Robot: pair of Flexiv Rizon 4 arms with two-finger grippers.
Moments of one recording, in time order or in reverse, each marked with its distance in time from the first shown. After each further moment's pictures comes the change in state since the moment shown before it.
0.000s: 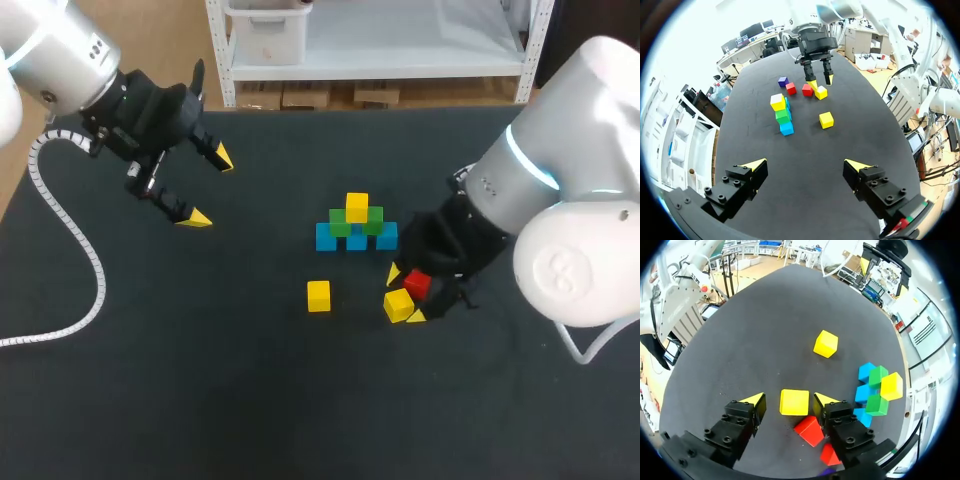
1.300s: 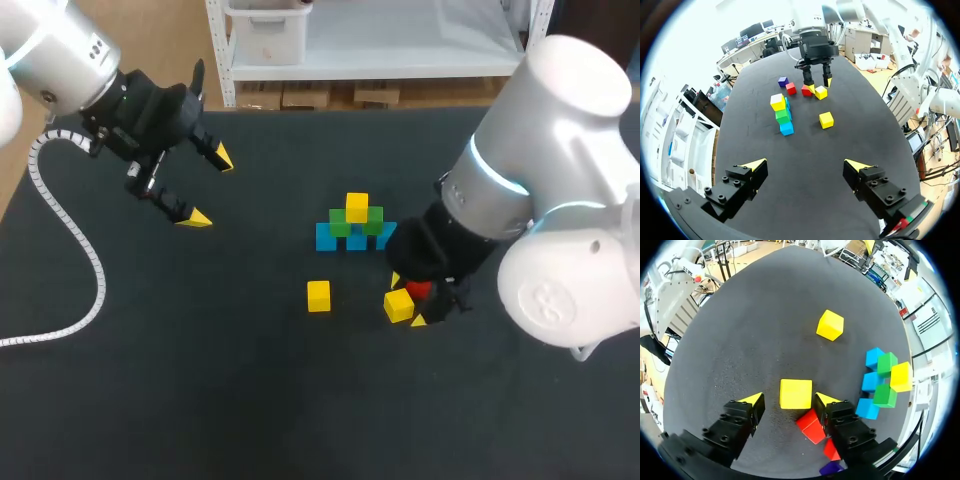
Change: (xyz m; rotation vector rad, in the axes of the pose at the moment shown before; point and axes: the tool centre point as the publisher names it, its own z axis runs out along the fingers) left arm 0.000 0.000 0.000 0.000 0.000 0.000; right arm 0.016 0.002 0.010 -0.031 0.153 0.032
